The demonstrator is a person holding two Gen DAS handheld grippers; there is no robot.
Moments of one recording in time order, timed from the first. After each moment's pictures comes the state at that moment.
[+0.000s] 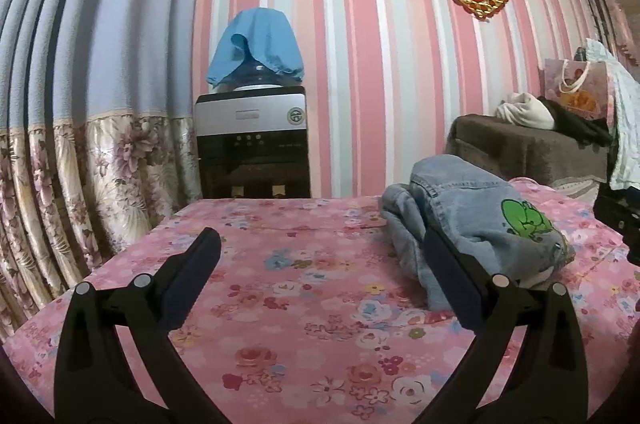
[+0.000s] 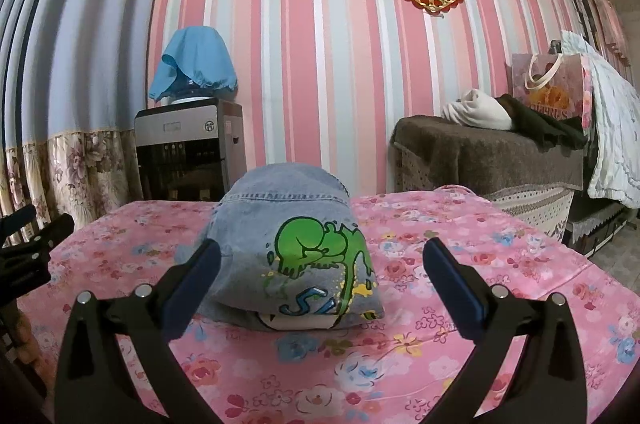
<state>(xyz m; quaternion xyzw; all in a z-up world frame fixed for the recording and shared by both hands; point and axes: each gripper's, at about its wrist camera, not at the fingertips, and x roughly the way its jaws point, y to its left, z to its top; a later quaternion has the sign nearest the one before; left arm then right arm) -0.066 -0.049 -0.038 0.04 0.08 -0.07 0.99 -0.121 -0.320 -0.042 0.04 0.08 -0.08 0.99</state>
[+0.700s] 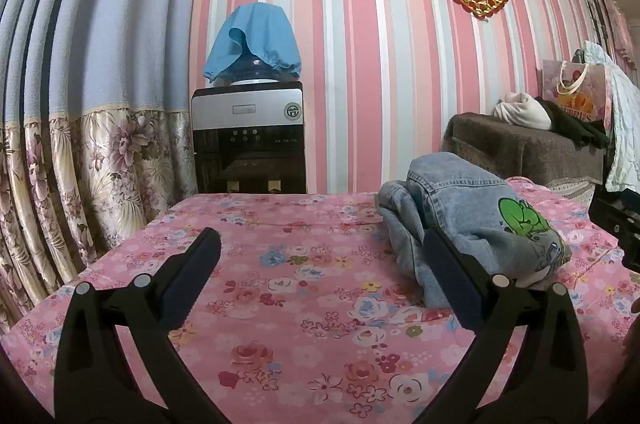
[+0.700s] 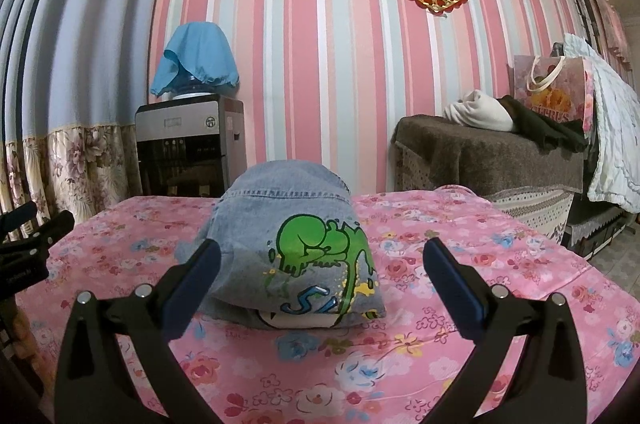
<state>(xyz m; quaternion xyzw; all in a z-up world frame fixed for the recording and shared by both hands) -0.064 -0.046 -0.039 0.03 0.09 -0.07 0.99 -0.119 -0.321 -0.043 0.03 0.08 -0.08 0.99</state>
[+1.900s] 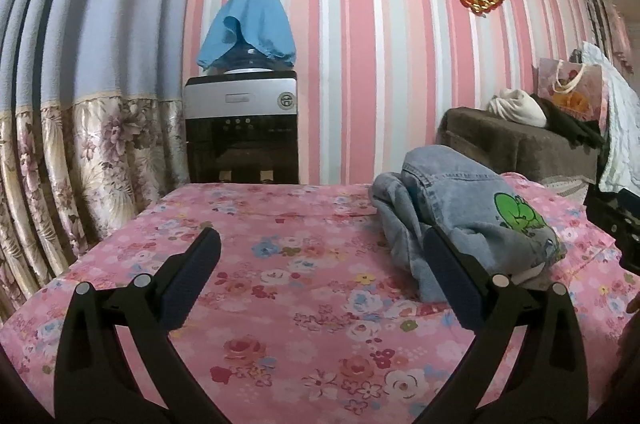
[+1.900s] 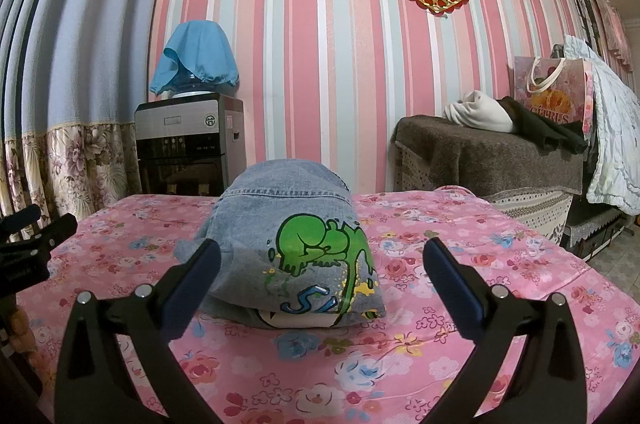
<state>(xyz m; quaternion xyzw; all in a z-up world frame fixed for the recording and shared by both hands) -0.059 -0.050 -0.043 0.02 0.11 -0.09 0.99 -0.118 -0.323 -0.043 0.03 0.08 -0.08 0.99</state>
